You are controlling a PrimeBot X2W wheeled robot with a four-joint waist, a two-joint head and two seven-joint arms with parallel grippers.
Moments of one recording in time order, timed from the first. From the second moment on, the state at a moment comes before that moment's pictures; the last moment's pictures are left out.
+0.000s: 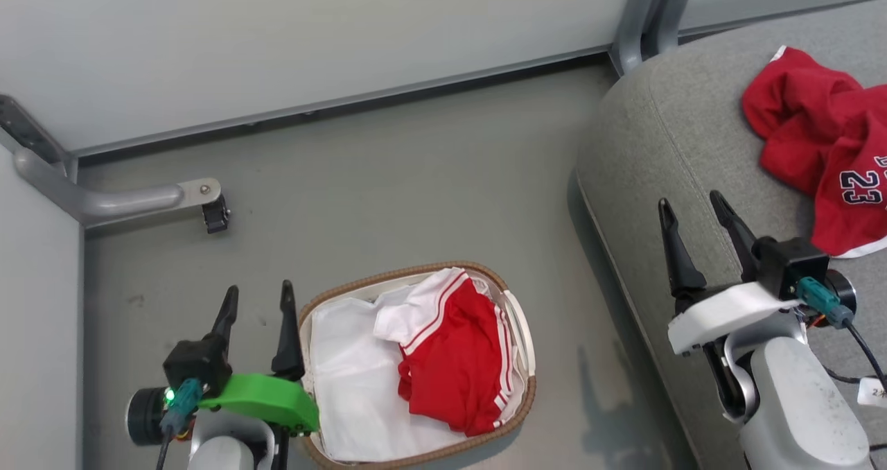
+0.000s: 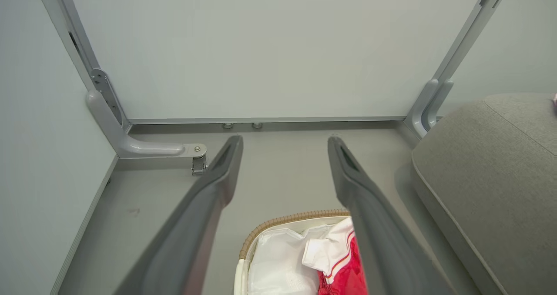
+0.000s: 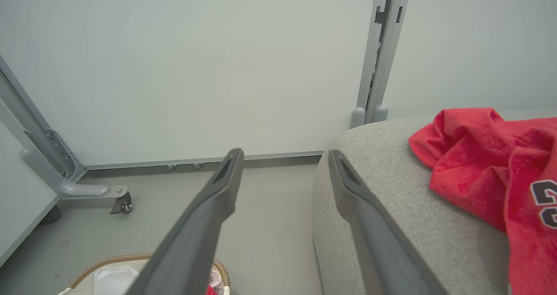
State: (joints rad) left arm -0.14 0.05 -0.13 0.37 -0.26 -0.03 -0.26; right arm -0.31 -0.09 0.03 0.36 0.18 0.13 -0.26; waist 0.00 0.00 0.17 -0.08
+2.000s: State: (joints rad) left arm -0.77 0.06 -0.40 1.27 -0.45 -0.13 -0.09; right arm -0.61 -0.05 0.09 0.07 0.30 0.13 -0.26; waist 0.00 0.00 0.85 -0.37
